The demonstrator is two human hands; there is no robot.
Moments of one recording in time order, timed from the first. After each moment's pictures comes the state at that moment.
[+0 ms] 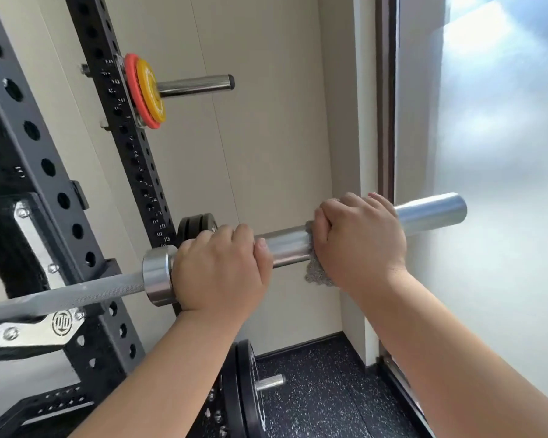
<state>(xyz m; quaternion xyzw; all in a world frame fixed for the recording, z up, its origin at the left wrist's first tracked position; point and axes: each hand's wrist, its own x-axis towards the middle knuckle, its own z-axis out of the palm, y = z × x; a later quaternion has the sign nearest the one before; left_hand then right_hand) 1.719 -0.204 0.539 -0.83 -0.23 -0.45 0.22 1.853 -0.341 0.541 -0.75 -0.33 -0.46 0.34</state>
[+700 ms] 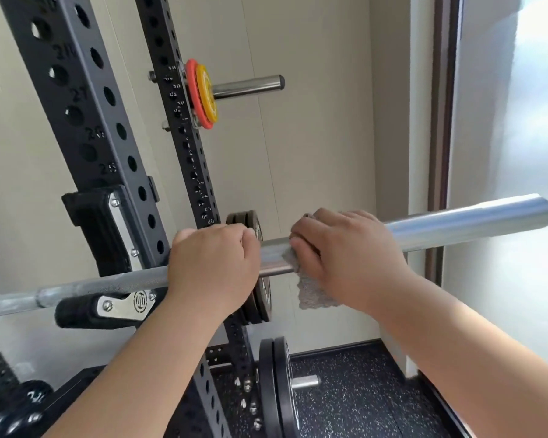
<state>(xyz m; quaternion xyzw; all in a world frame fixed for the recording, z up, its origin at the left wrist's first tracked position) 1.649 -0.162 0.572 -0.88 -0.30 -0.36 0.12 1.801 -0.294 0.547 -0.71 -0.51 -0.42 0.23</state>
